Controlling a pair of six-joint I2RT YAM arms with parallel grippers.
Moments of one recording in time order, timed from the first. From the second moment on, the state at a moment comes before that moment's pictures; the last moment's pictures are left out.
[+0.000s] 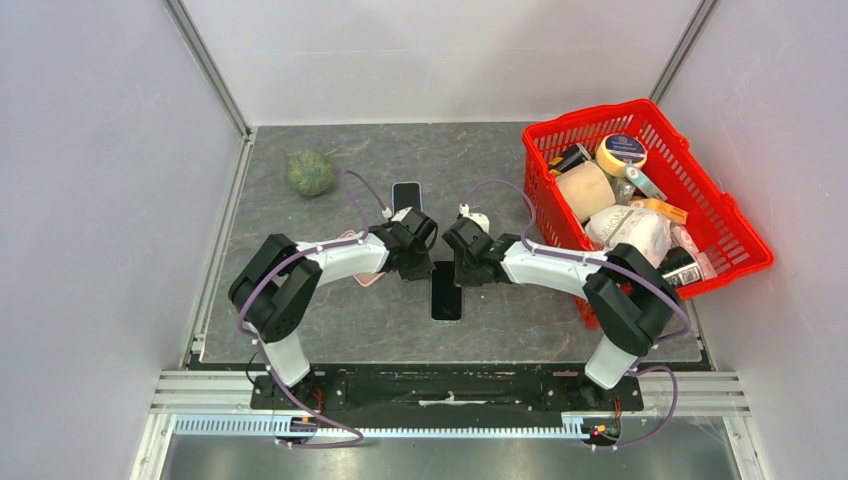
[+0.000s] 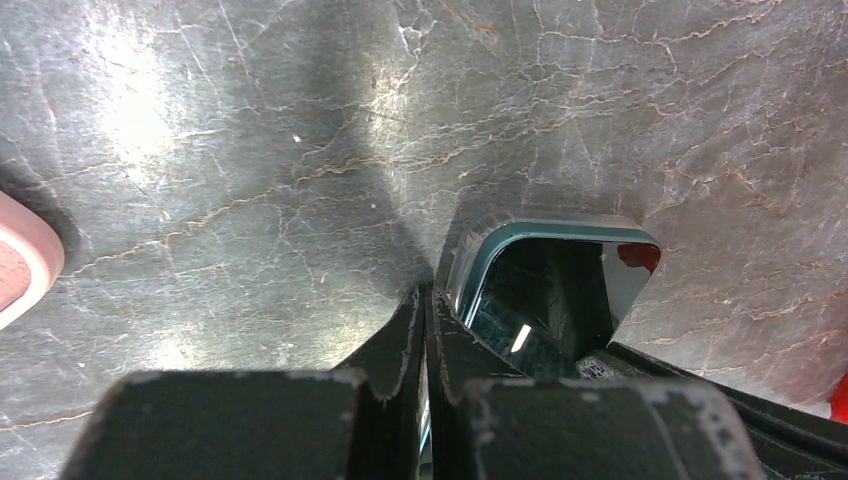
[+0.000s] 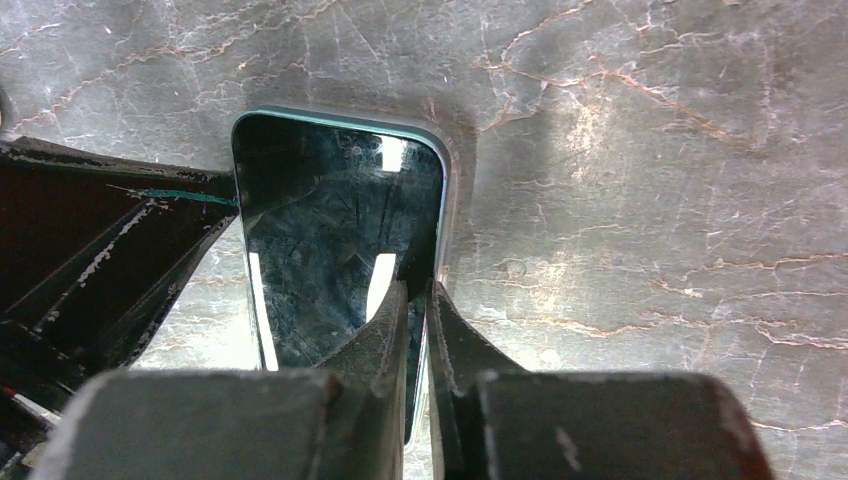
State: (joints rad) left arm -0.74 1.76 1.02 -0.34 -0.10 -0.96; right arm 0.81 1.70 1.00 -0.39 0.16 0.72
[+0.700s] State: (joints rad) left arm -0.79 1.63 1.02 -0.40 -0.13 -0.90; right arm 0.76 1.57 1.00 -0.52 0.13 0.72
